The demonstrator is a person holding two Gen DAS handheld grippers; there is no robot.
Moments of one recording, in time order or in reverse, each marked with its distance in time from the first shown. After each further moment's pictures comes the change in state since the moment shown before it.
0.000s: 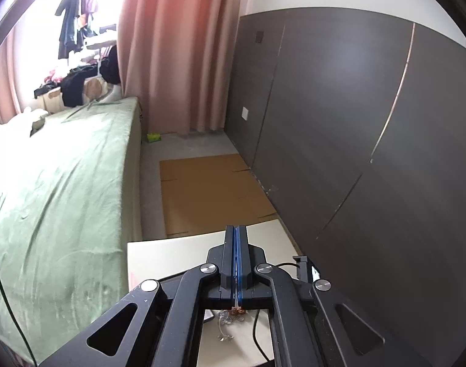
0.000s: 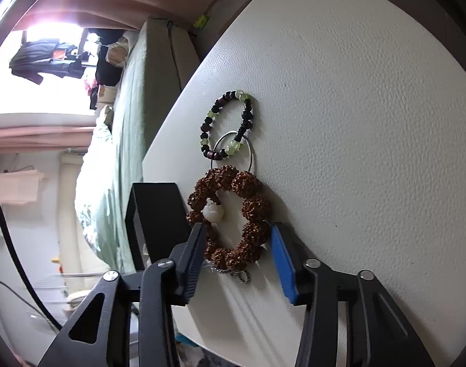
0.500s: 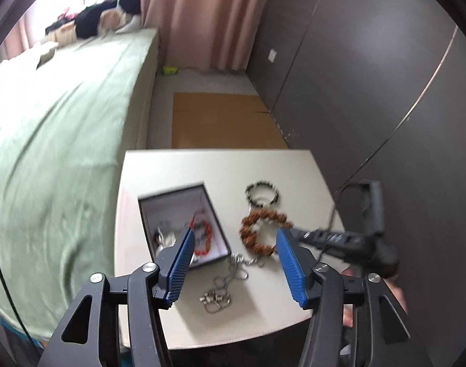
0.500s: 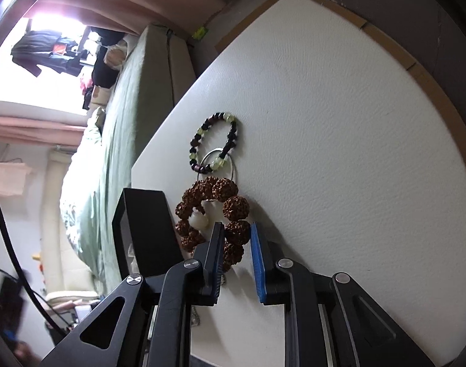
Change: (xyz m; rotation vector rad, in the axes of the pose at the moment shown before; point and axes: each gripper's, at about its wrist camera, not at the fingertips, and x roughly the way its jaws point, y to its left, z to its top) left arm 0.090 0.048 -0.111 -0.150 0.255 0.023; right arm -0.030 -0.006 0.000 -0.058 -0.076 -0.072
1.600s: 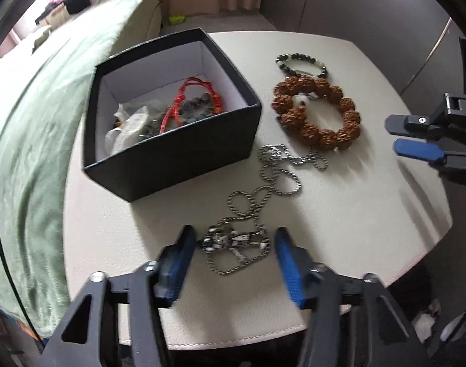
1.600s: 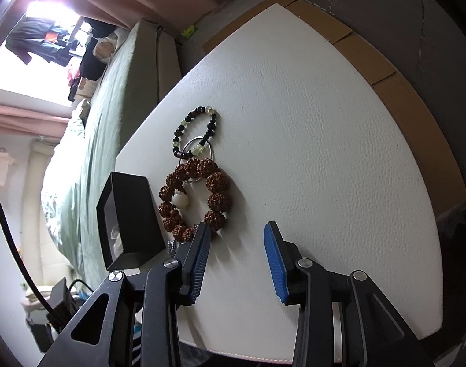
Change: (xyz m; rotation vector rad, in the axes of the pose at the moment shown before) left arm 0.119 -0.001 -0.100 0.091 0.222 0.192; right arm -0.024 -0.001 -0.017 -0.033 0.006 -0.110
